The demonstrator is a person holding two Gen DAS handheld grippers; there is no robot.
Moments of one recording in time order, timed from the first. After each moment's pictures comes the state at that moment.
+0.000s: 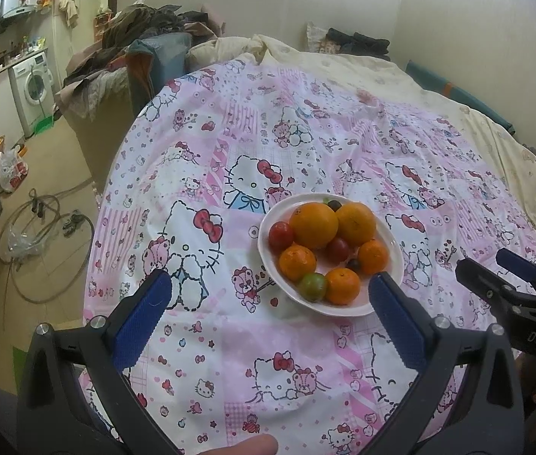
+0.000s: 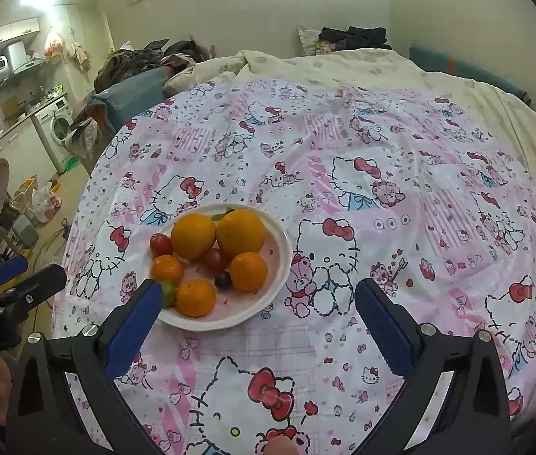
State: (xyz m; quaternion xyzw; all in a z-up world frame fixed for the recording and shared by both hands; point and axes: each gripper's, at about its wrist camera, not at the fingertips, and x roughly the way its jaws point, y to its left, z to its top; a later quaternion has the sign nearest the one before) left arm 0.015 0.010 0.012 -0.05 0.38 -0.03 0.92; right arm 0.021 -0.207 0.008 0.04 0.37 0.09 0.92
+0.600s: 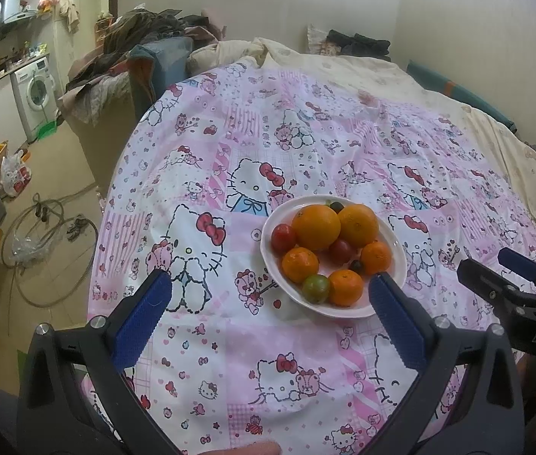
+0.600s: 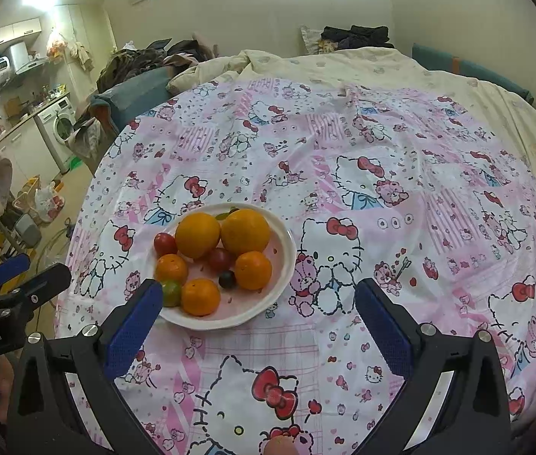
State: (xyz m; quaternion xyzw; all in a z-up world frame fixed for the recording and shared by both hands) left arm 0.013 0.010 0.016 -0.04 0.37 -0.02 0.93; right arm 0.019 -0.205 0.012 0.04 0.38 0.09 0.92
